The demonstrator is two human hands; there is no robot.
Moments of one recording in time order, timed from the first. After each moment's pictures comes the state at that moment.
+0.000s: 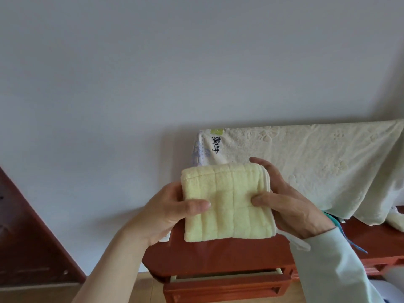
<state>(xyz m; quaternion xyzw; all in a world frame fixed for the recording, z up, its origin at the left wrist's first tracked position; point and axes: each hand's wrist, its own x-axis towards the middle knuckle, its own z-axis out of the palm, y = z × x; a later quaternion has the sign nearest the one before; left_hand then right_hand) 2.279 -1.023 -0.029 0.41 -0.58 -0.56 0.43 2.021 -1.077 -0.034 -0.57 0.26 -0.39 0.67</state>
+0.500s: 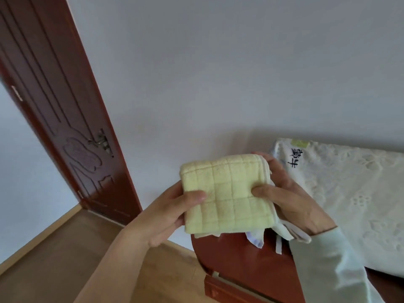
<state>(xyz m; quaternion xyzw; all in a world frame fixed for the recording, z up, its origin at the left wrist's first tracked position) 2.338 -0.971 -0.019 0.56 -0.41 -0.48 0.54 2.137 -1.131 -0.024 -0.60 0.13 -0.29 0.73</state>
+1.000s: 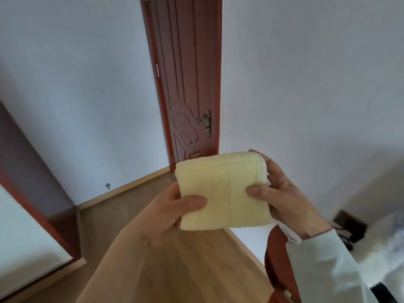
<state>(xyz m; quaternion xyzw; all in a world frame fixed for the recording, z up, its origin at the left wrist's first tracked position) 2.406 -0.791 -0.033 0.62 -0.23 -0.32 0.68 2.314 -1.025 -0.034 -0.61 0.00 -0.09 0.78</state>
